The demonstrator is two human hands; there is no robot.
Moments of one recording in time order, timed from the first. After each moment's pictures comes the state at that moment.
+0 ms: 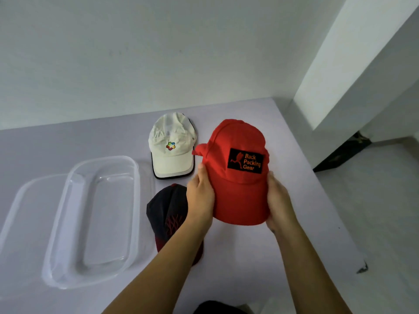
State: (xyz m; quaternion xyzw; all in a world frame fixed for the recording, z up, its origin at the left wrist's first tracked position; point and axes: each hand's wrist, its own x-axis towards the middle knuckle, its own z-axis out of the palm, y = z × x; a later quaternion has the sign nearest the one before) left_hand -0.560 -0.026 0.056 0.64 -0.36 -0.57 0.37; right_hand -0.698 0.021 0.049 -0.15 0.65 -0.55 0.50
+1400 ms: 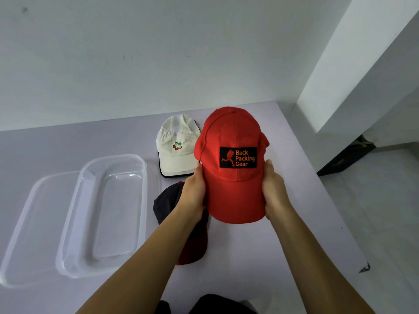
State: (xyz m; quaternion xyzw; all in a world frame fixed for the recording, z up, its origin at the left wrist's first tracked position) left_hand -0.536 -0.033 0.056 0.61 -0.26 -0.67 0.33; right_hand -0.675 0.008 0.078 -0.14 0.70 -0.50 0.49
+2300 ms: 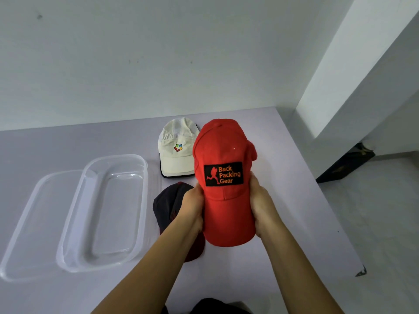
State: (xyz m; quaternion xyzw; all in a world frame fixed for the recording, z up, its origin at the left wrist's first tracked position) left_hand -0.534 -0.006 0.043 0.60 -0.19 -0.70 0.35; right_hand -0.654 0.038 0.087 -0.20 0.67 -0.45 0.55
